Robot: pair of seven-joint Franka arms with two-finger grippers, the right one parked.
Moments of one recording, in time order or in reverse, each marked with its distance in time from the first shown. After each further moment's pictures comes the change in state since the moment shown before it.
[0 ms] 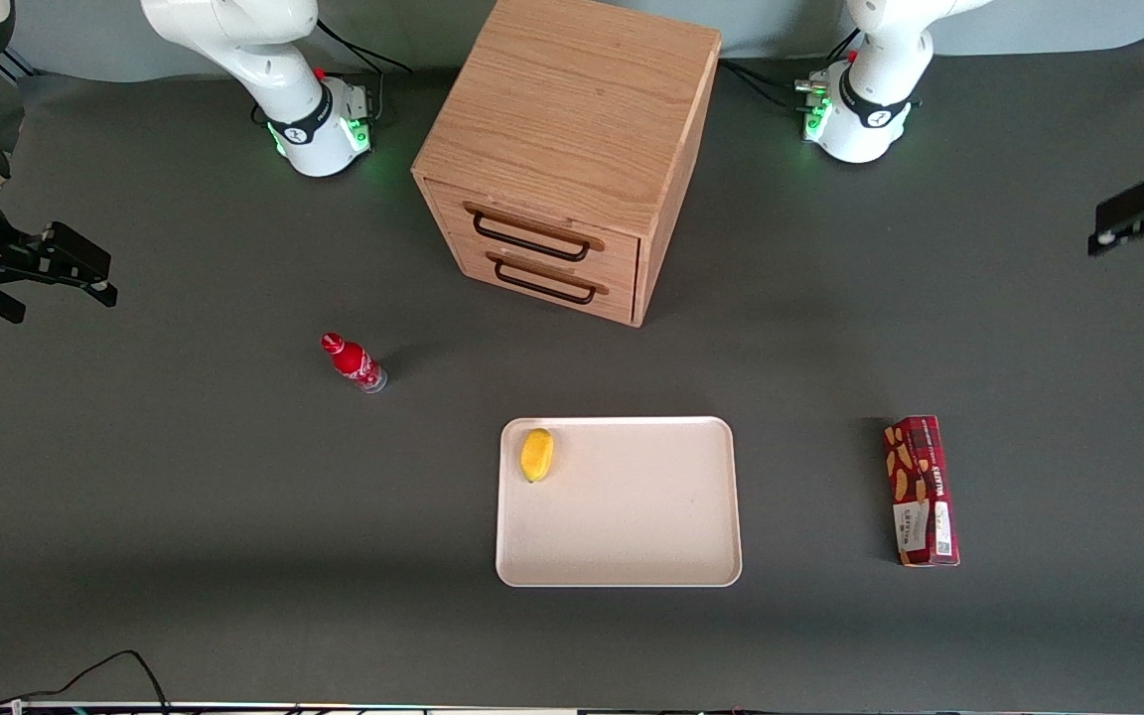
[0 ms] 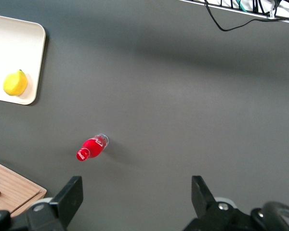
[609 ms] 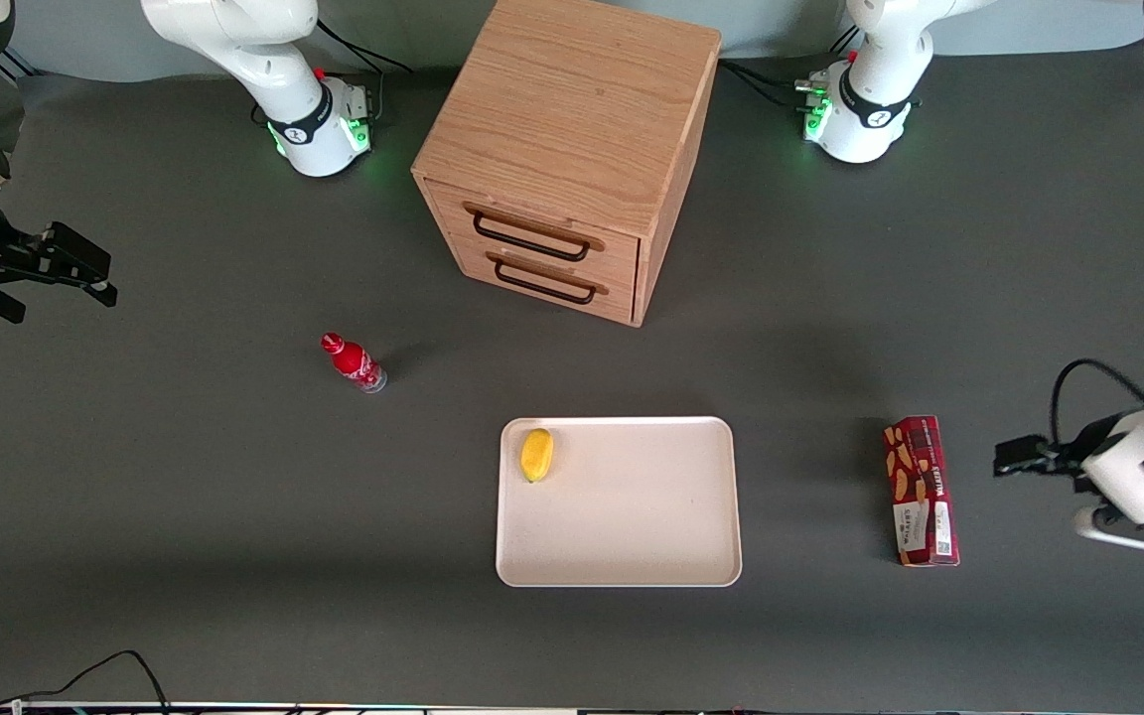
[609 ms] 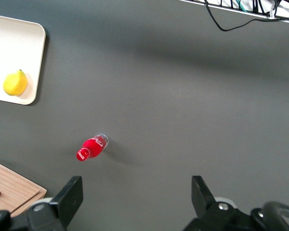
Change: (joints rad) arm -0.048 0.418 -0.001 -0.020 0.099 0.549 -0.077
